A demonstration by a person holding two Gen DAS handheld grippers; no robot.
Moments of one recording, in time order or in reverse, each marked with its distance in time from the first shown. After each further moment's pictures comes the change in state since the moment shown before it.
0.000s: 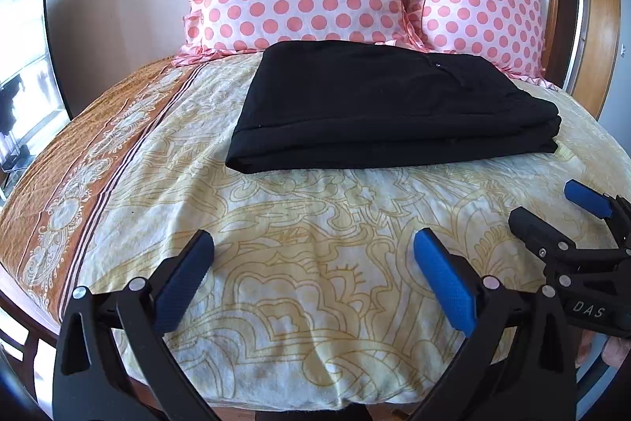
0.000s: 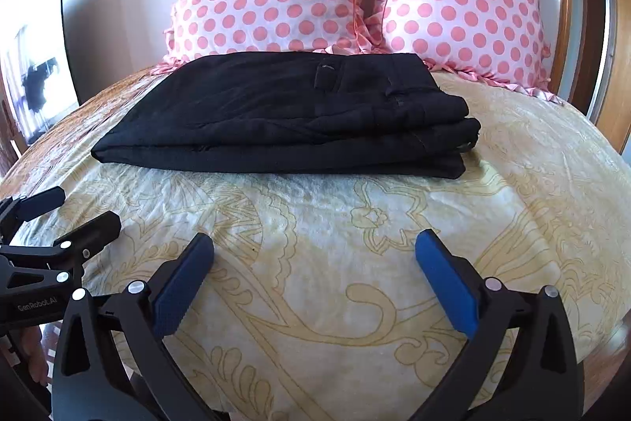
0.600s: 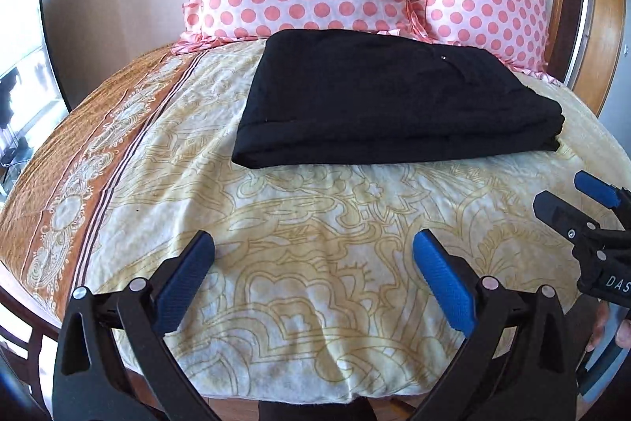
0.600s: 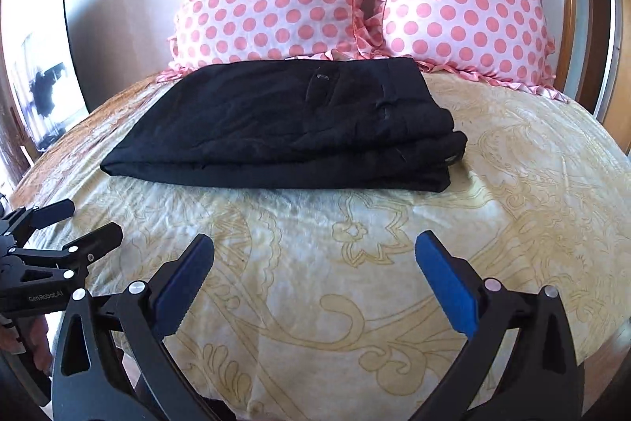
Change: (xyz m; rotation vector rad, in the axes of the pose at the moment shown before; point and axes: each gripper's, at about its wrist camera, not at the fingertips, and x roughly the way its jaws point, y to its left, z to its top) left arm 0.003 0.005 0.008 -0.003 0.065 -0.002; right arm -0.007 -0.015 0.013 0.036 0.028 0.051
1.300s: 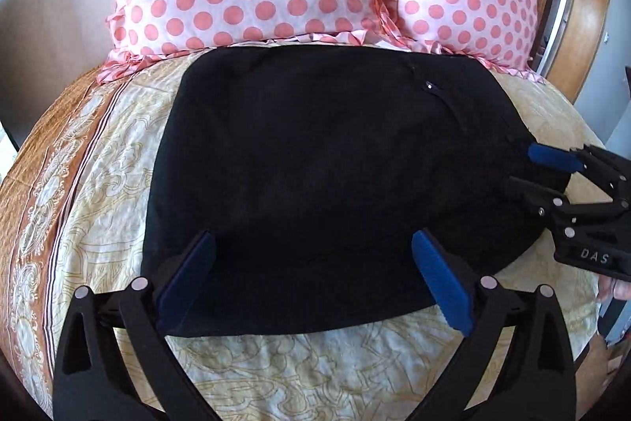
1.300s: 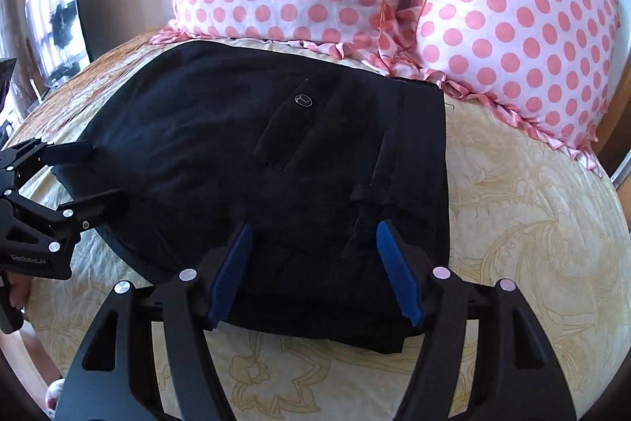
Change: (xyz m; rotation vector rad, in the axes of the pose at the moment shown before) left arm 0.069 -0.024 0.084 0.058 0.083 -0.134; right arm 0.065 -0.033 0.084 -0.205 0.154 0.041
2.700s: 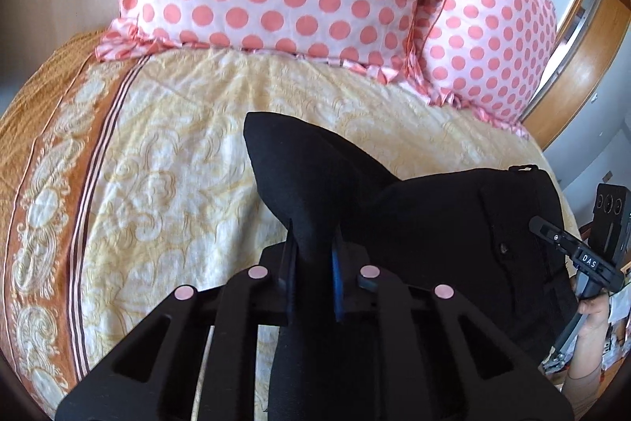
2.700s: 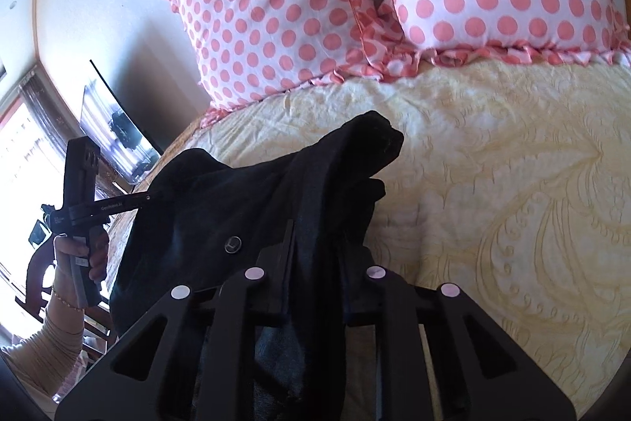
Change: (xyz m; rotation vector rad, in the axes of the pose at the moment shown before) left arm -0.005 0.085 0.061 -0.158 0.030 -0.186; right arm -0.011 -0.085 -0.003 0.301 -0.114 0.404
